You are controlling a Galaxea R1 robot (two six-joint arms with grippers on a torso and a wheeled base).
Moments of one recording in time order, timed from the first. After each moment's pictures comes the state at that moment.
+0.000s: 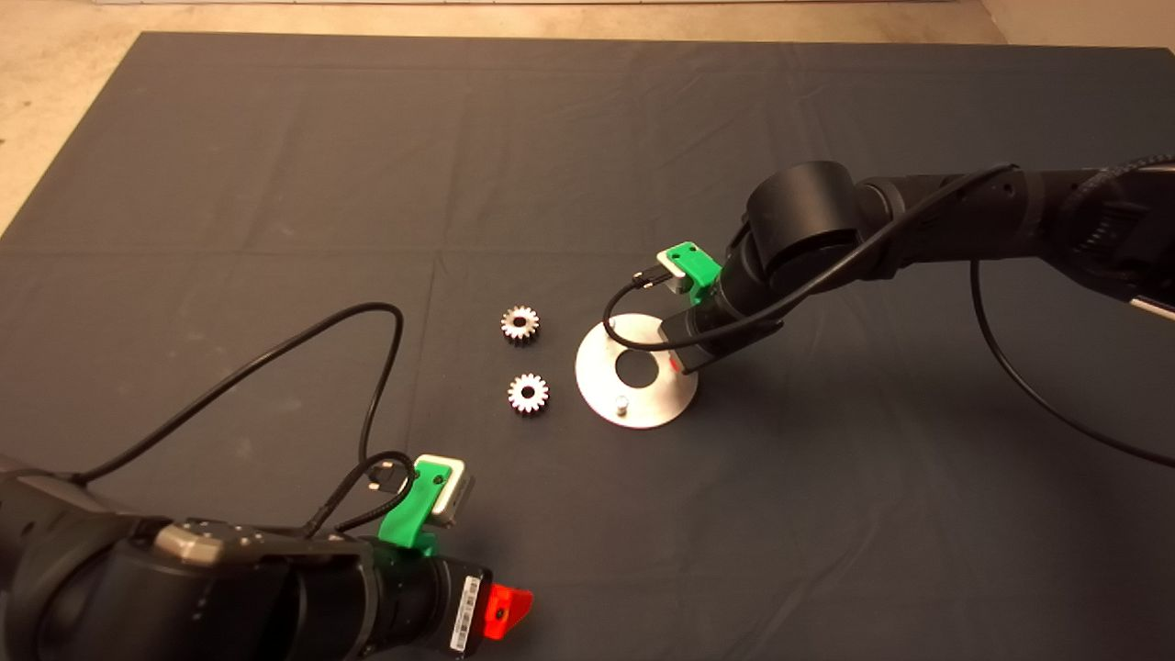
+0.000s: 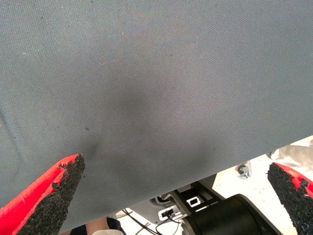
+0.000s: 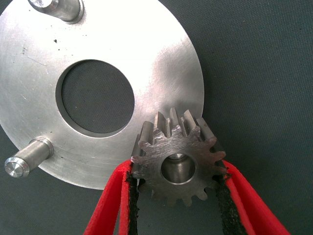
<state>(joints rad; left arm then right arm) 0.01 2.31 -0.33 0.88 1.53 -1.67 0.31 2.70 -1.08 -0.45 -1.52 1.21</state>
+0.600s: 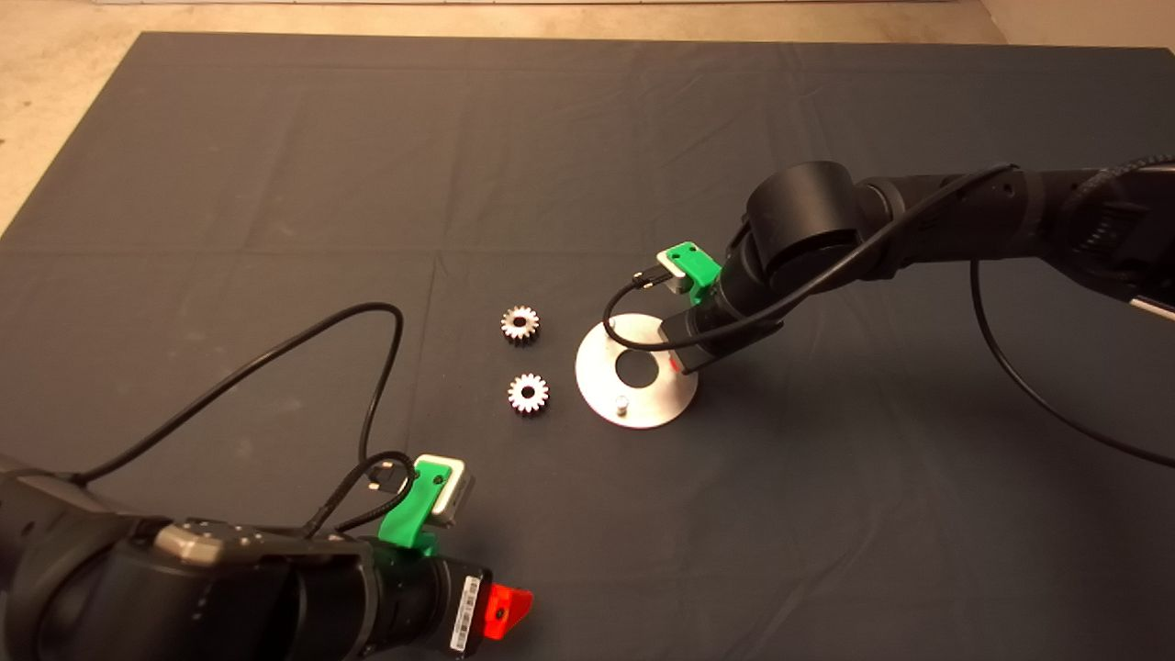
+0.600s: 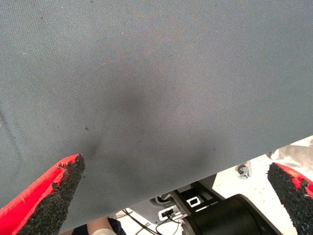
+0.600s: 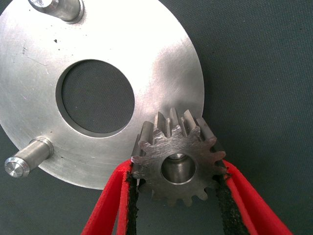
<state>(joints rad) 0.01 2.31 -0.33 0.88 1.53 -1.67 0.31 2.70 -1.08 -0.45 -1.52 1.21</state>
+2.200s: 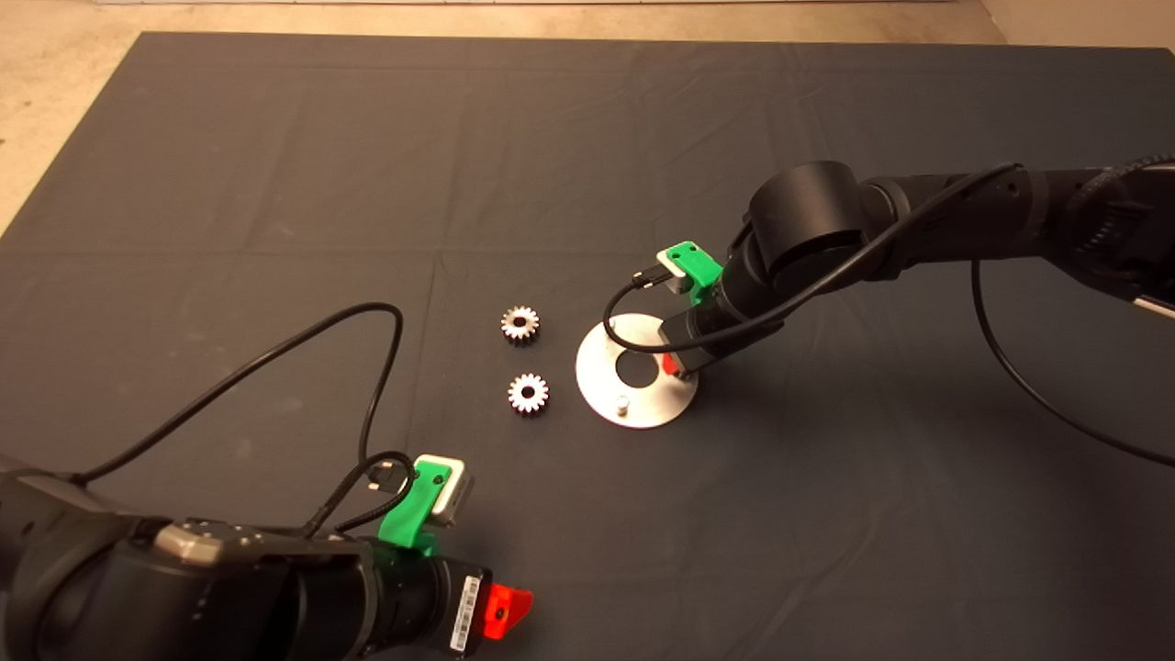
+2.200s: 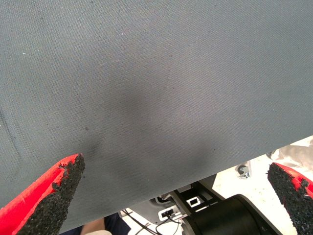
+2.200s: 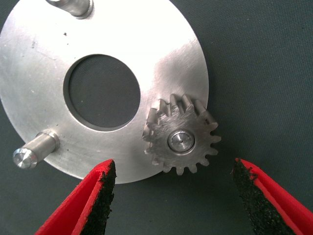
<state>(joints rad) 0.01 2.31 -0.33 0.88 1.53 -1.67 0.32 2.70 -1.06 -0.45 -1.52 1.21</state>
